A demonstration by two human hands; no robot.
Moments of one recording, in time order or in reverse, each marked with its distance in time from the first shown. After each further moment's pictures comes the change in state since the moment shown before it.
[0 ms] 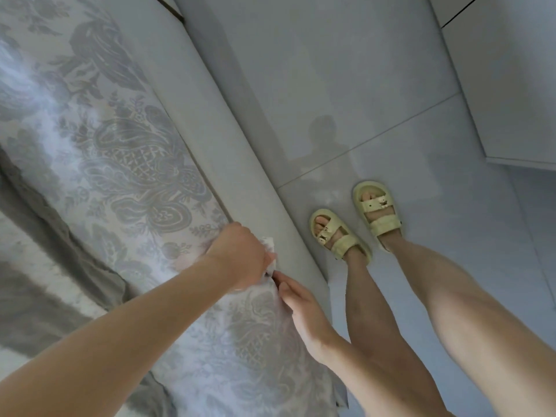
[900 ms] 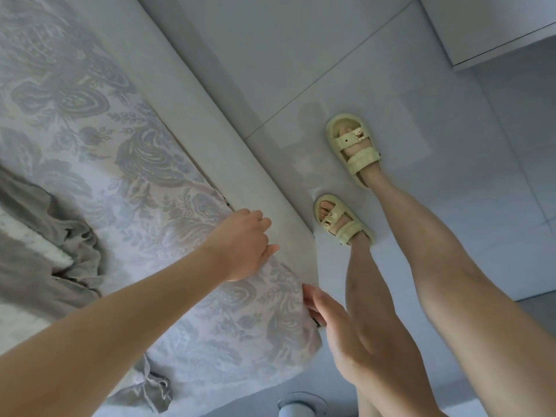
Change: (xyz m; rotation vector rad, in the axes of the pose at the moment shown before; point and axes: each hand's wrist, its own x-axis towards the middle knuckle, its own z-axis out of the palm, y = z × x) left_hand -0.008 0.145 0.057 -0.080 0.132 0.104; right_hand -0.103 0.164 -0.072 0.158 0.145 -0.021
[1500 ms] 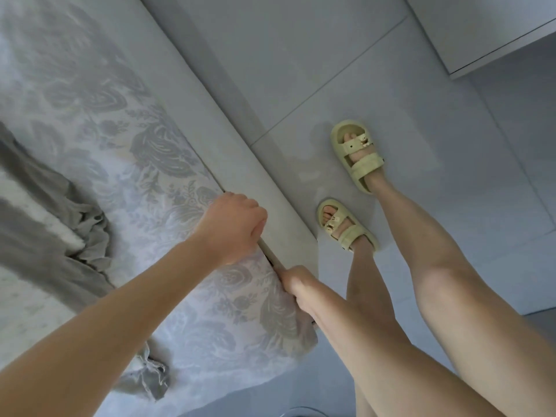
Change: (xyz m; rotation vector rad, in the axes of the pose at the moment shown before) left_hand -0.017 0.010 -0.006 -0.146 0.318 -0.162; right_hand 0.077 -0.003 0.025 -0.414 0.145 0.394
